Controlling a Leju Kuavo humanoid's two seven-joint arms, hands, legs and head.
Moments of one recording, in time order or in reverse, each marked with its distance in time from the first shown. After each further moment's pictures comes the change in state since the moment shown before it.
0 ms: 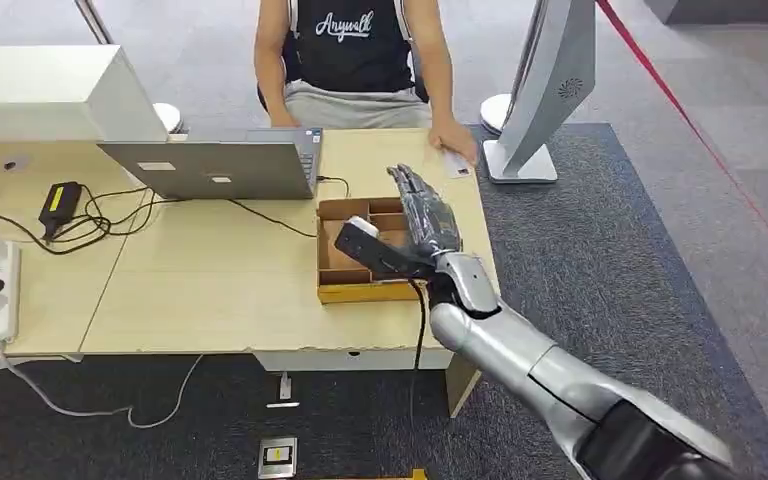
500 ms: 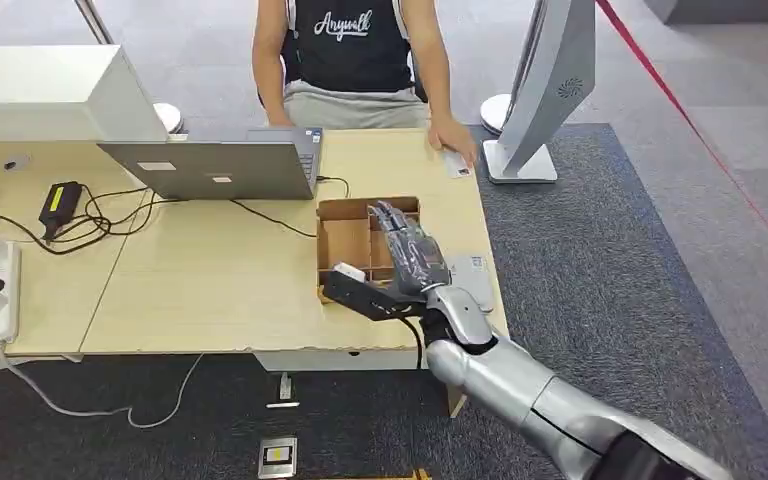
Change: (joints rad) left arm 0.001 0.000 0.000 0.000 0.003 0.002 0.002; right arm 0.103 -0.021 0.026 -0.111 0.064 0.068 0.003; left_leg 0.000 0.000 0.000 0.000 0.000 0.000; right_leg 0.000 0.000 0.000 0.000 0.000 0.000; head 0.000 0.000
